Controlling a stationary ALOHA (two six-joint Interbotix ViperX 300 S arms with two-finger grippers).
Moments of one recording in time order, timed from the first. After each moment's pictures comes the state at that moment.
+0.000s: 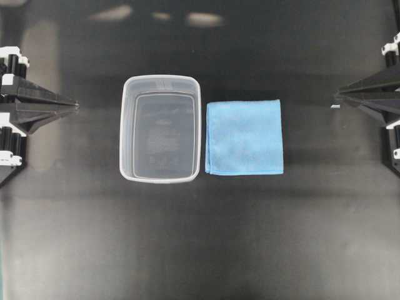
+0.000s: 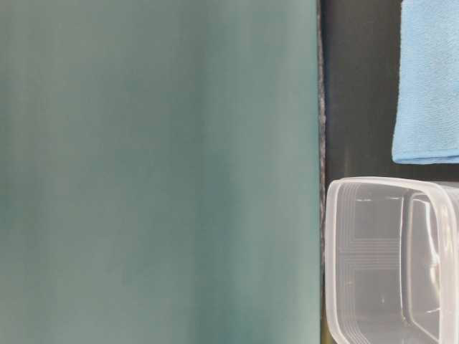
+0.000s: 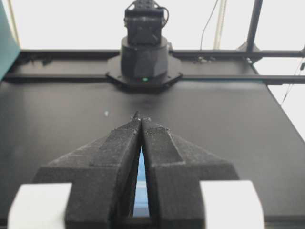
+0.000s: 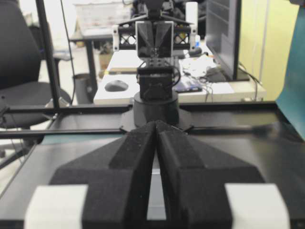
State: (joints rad) left arm 0.00 -0.96 1.17 0.00 -0.29 0.00; right arm 0.00 -0.97 1.18 0.00 -0.29 0.00
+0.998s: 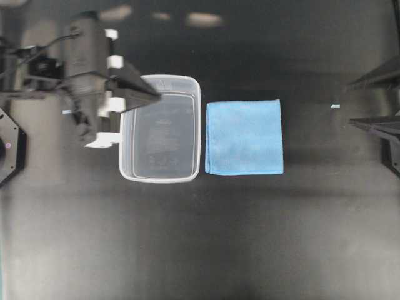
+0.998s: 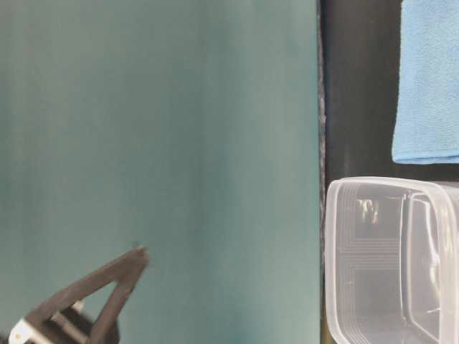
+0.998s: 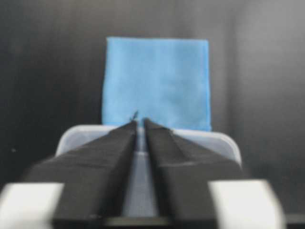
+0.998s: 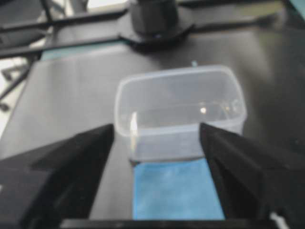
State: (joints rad) left arm 0.07 -0.37 0.55 0.04 0.38 0.00; right arm -0.02 -1.15 1.18 0.01 0.18 0.10
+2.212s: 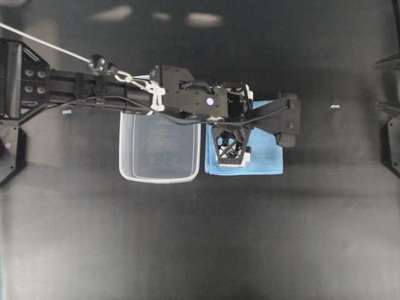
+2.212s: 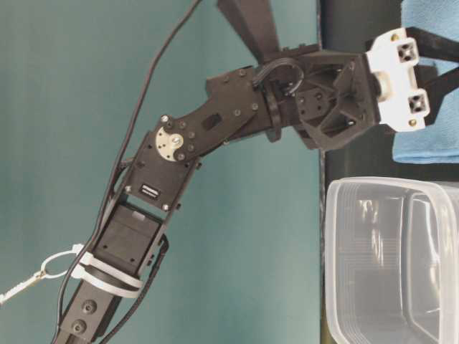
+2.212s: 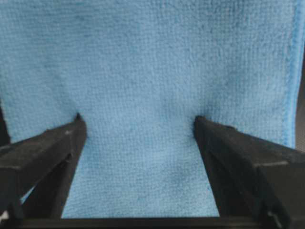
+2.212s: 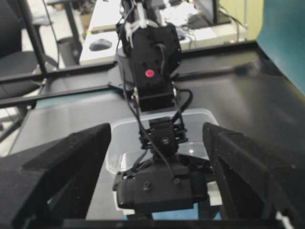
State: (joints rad) left arm 0.04 0.60 -0.17 0.04 0.75 0.11; right arm -0.08 -1.30 1.19 0.01 0.18 0.10
